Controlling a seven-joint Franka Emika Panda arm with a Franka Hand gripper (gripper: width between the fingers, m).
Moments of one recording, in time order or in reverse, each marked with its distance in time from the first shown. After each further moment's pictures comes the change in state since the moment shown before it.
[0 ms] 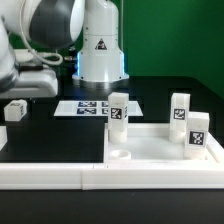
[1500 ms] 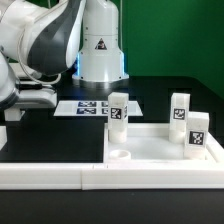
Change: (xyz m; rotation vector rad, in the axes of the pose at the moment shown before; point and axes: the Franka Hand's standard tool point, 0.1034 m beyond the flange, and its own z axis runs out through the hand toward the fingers) arm -0.002 0.003 0.043 0.021 -0.041 0.022
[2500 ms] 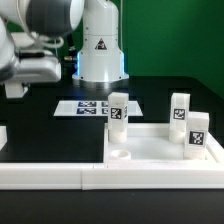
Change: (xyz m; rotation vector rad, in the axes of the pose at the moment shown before) arm -0.038 -0.019 -0.073 0.034 0.011 -0.024
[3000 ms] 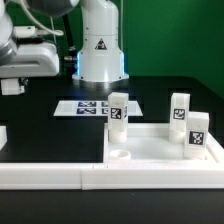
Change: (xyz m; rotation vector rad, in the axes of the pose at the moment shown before) arm 0.010 -0.006 -0.014 -0.026 0.226 0.002
